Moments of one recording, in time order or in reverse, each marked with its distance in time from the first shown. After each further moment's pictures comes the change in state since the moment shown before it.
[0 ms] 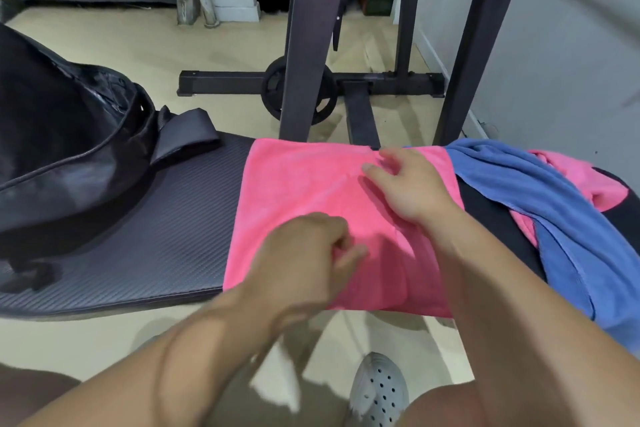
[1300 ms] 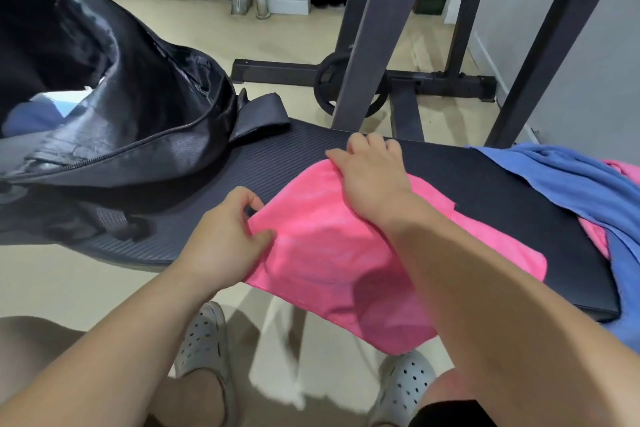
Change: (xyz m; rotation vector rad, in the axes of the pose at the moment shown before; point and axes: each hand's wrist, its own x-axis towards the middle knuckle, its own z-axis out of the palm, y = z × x) left_hand -0.082 -0.103 -0.074 -0.189 0.127 -0.689; right_hand 0.005 -0.080 0.109 -0.838 0.027 -0.555
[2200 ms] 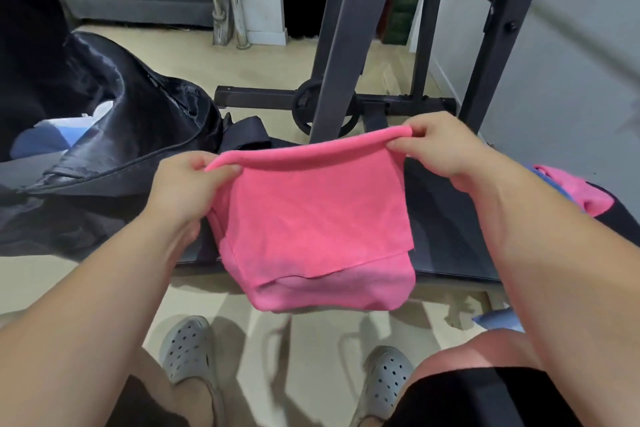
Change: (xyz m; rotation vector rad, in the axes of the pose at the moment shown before) left_hand 0.030 0.031 -0.043 -0.600 0.223 -0.029; right_hand -0.058 0.104 -0.117 0.914 -0.033 0.338
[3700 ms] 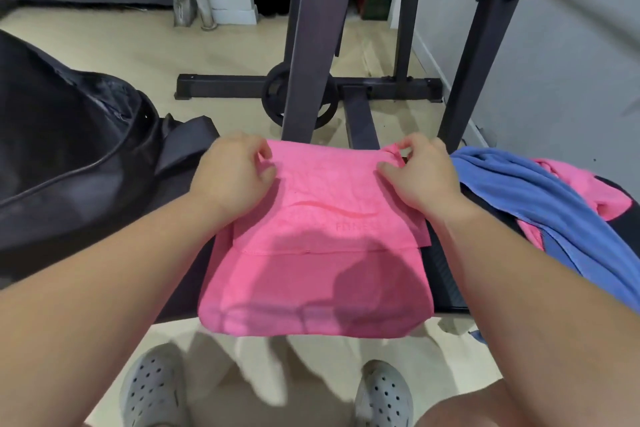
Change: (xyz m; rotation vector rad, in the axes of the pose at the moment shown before) left_hand 0.076 -0.013 0.116 0.851 -0.225 0.584; right_hand 0.052 0.097 0.042 -0.262 0.299 0.200
